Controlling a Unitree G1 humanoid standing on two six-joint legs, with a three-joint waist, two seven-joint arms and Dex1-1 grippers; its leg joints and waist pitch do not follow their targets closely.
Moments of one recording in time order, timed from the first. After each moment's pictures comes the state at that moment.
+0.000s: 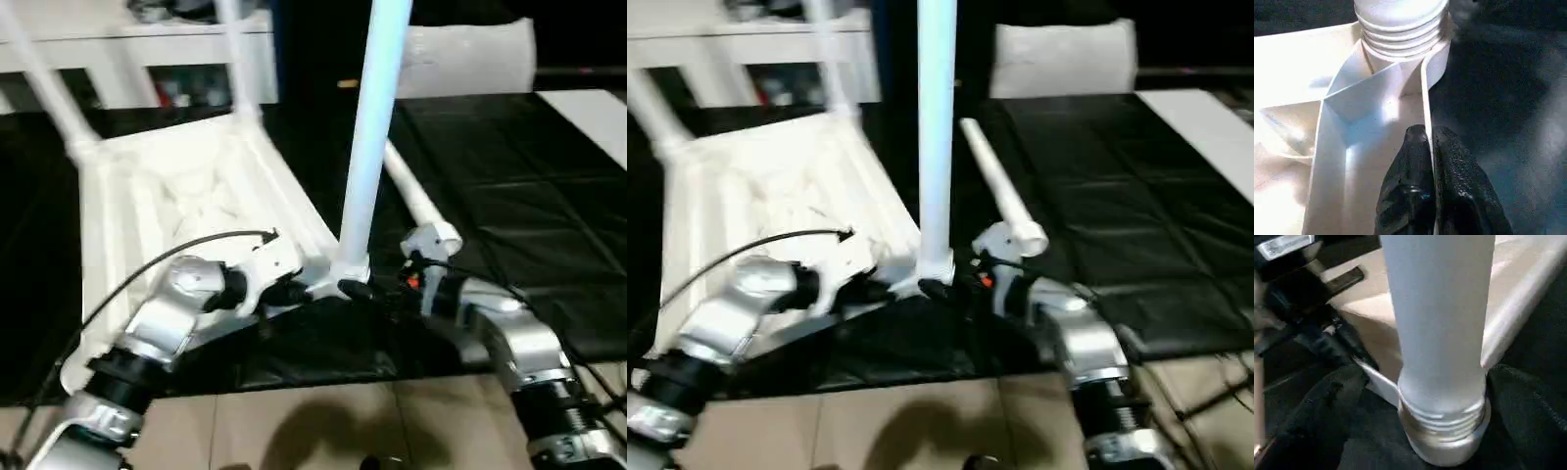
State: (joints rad) left arm -0.47 0.43 -0.33 0.28 0.06 0.25 -1.12; right arm -0.36 -0.33 0.11 0.28 0.20 0.27 1.02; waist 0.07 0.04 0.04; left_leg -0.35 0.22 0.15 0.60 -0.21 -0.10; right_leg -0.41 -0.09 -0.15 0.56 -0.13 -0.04
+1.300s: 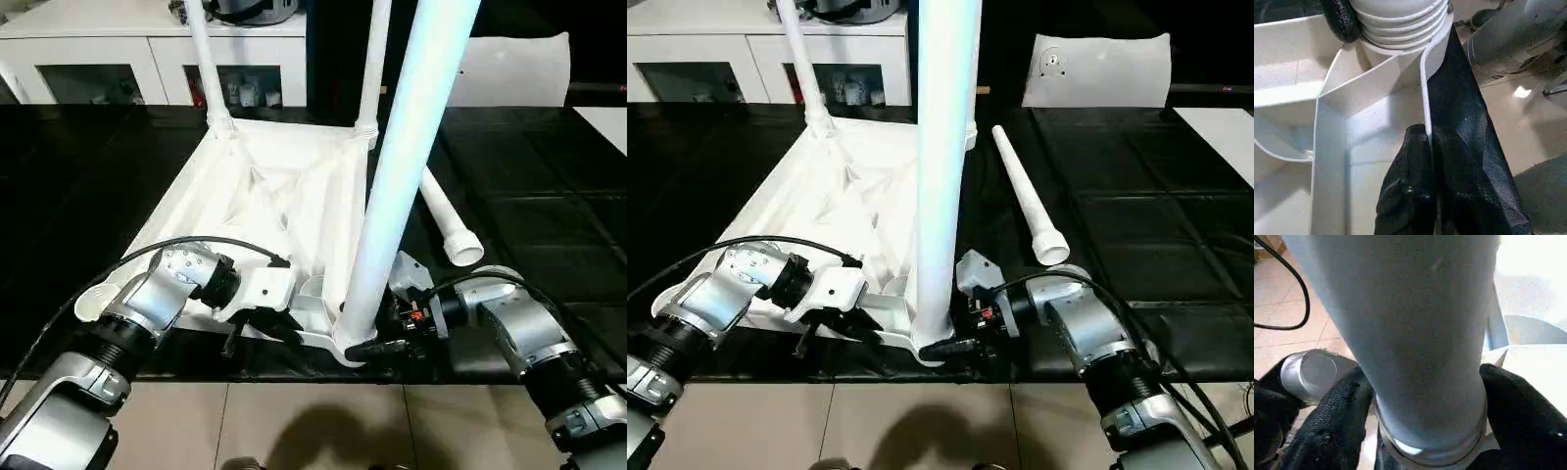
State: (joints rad) left arm -0.62 0.49 -0.46 0.51 0.06 -0.12 -1.45; right arm -0.47 -0.42 0.31 0.42 0.18 0.15 1.42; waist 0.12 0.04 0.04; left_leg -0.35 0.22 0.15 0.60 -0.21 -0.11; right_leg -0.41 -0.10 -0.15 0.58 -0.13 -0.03
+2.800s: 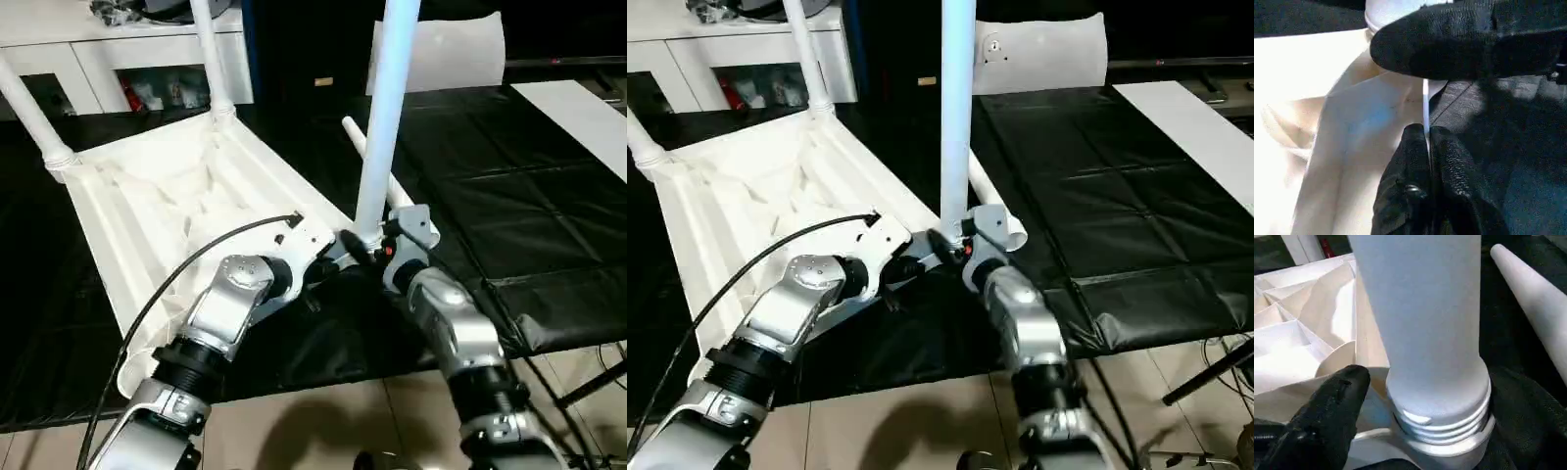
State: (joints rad) left arm -0.54 0.14 -0.26 0.38 0.12 0.41 -0.69; right arm -0.41 0.02 -0.02 0.43 0.09 0.21 0.34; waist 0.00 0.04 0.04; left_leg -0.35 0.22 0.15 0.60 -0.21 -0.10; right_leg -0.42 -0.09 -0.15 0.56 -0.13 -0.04
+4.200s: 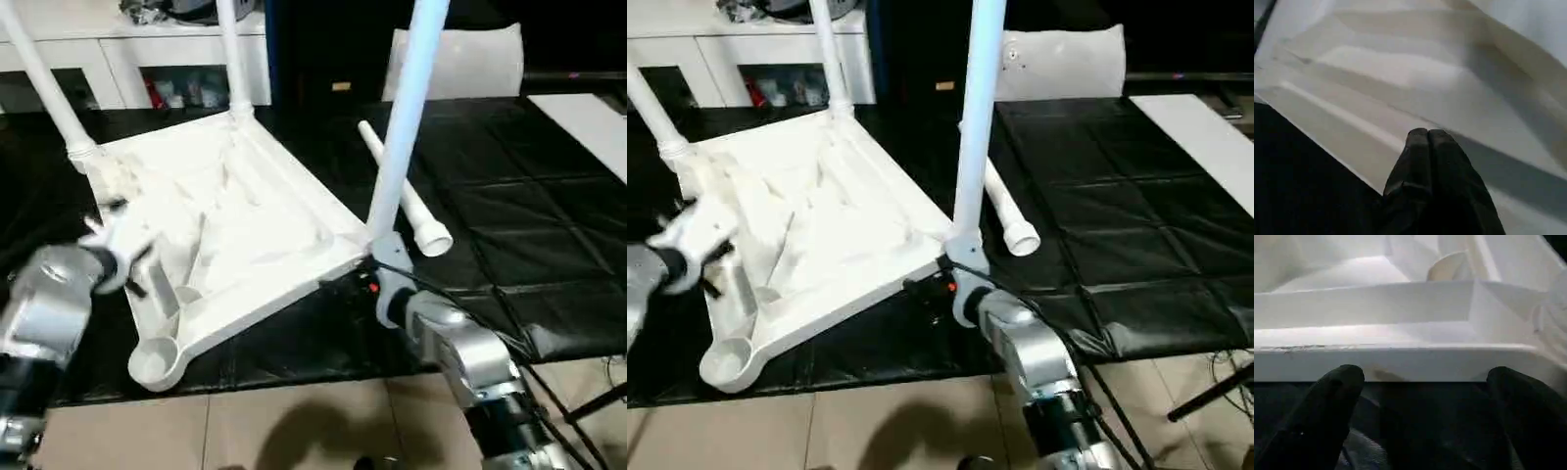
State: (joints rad) left arm -0.38 0.69 -0.10 0.19 0.26 0.61 -0.62; right arm -0.32 -0.09 0.17 0.20 0.09 0.54 0.44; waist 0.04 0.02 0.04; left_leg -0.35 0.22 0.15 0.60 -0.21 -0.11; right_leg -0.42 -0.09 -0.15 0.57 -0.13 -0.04
